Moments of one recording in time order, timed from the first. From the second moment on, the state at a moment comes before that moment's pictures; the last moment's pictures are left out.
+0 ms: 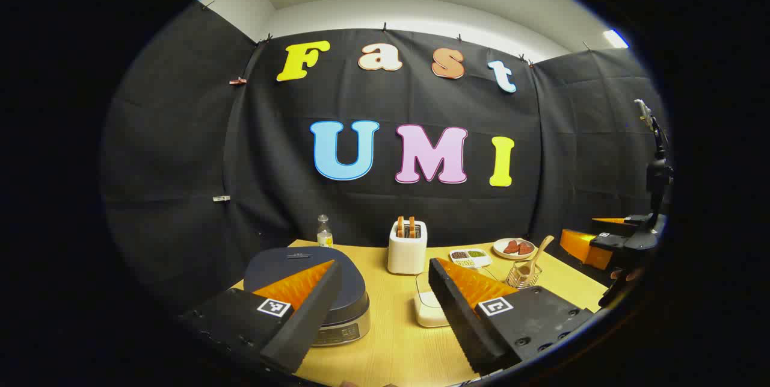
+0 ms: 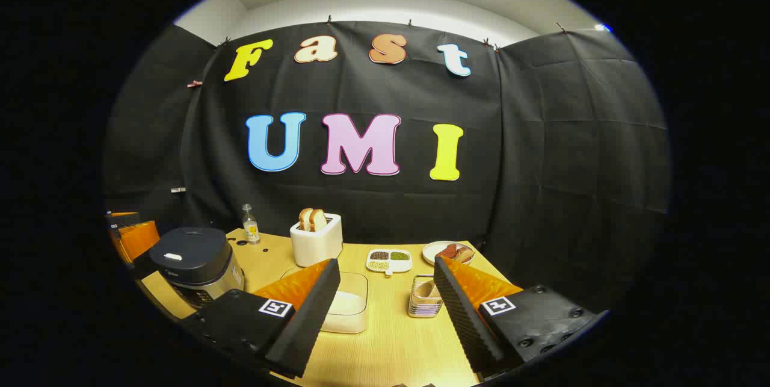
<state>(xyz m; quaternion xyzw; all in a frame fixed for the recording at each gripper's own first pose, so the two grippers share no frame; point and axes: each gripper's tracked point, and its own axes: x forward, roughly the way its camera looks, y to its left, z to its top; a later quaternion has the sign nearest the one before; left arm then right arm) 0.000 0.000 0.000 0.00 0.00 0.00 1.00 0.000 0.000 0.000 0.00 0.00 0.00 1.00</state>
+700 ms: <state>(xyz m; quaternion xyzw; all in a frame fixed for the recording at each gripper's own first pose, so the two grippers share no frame) 0.003 0.013 -0.004 0.00 0.01 0.02 1.00 0.009 0.006 -0.007 0.01 0.01 0.01 1.00</state>
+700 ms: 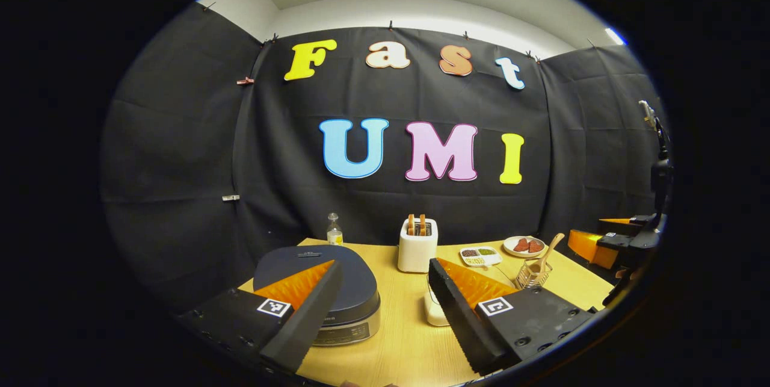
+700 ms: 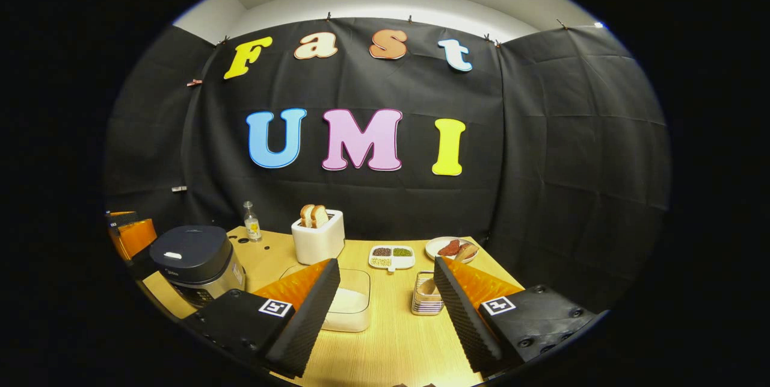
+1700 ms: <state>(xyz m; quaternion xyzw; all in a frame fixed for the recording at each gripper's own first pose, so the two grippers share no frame) 0.041 0.101 -0.014 0.03 0.08 0.03 1.00 -0.033 -0.008 -0.012 0.01 -0.01 -0.04 1.00</state>
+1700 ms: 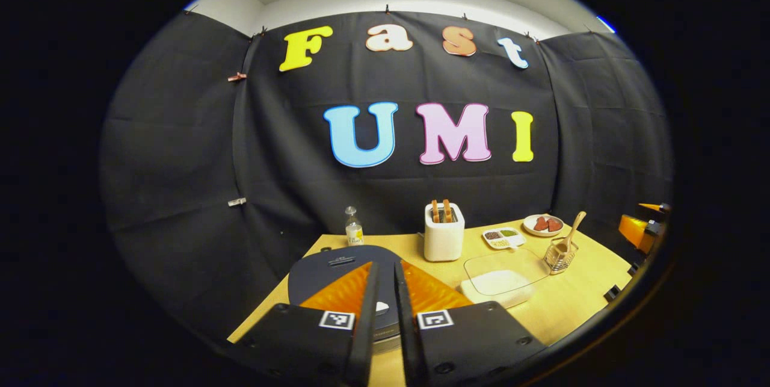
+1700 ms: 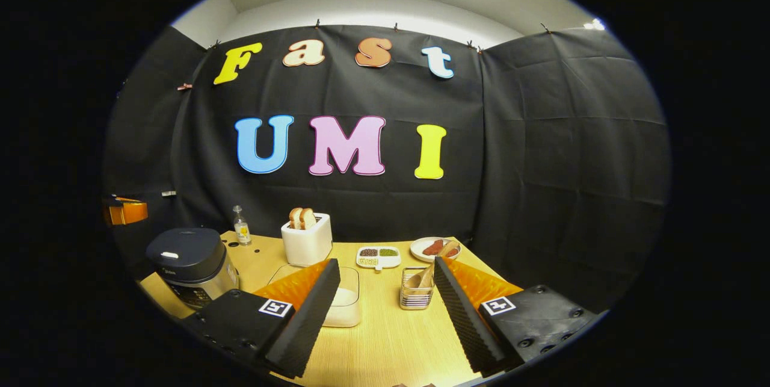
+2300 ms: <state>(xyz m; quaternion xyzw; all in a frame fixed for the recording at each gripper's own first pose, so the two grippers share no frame) 0.083 0.121 -0.089 -0.02 0.22 0.00 0.98 -0.052 -0.022 -0.033 0.01 0.03 -0.06 1.00</state>
